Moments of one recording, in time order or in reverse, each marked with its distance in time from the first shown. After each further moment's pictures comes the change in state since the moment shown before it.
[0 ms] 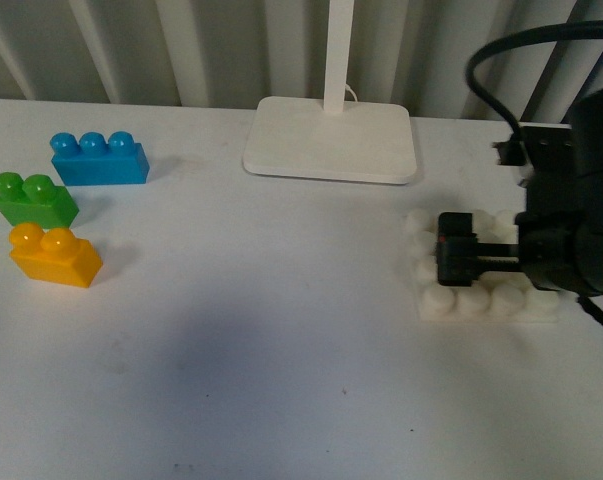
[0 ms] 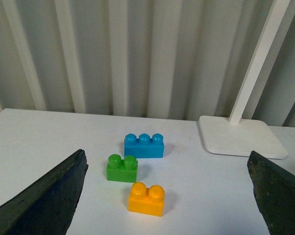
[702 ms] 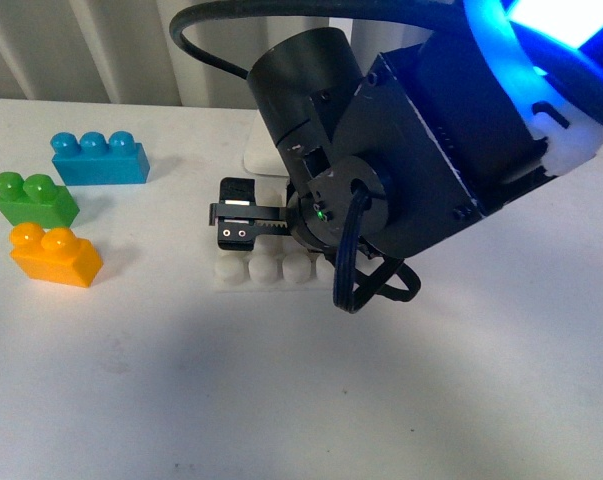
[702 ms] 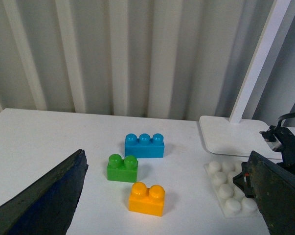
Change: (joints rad) left arm 0.000 0.000 0.000 0.000 0.000 0.000; right arm 0.361 0.199 0.439 -0.230 0.061 0.286
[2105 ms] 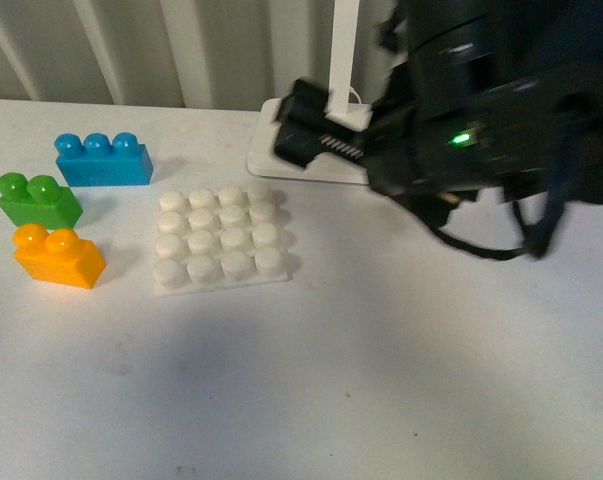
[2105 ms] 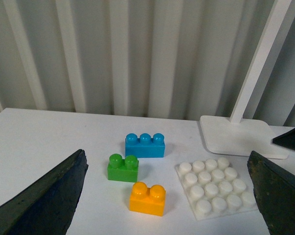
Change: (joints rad) left arm 0.000 0.000 0.000 0.000 0.000 0.000; right arm -0.172 -0.264 -0.217 0.172 -0.148 0.132
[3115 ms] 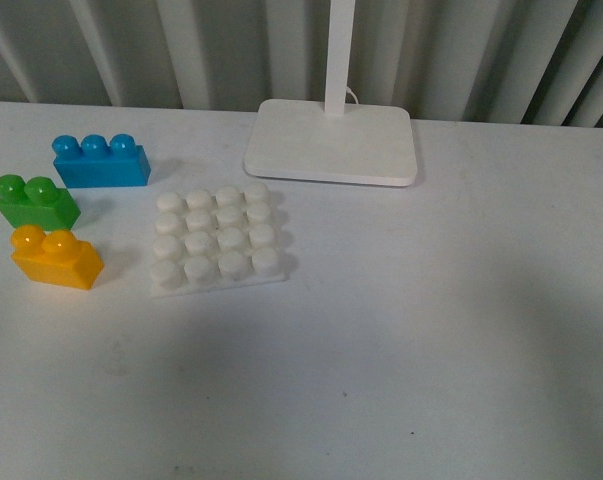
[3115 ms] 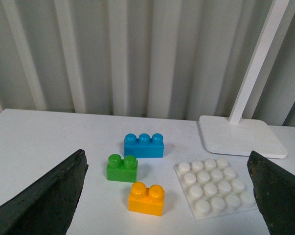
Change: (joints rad) left arm 0.000 0.000 0.000 -0.001 0.000 0.000; right arm -0.461 -1.574 -0.958 0.028 0.038 -0.619
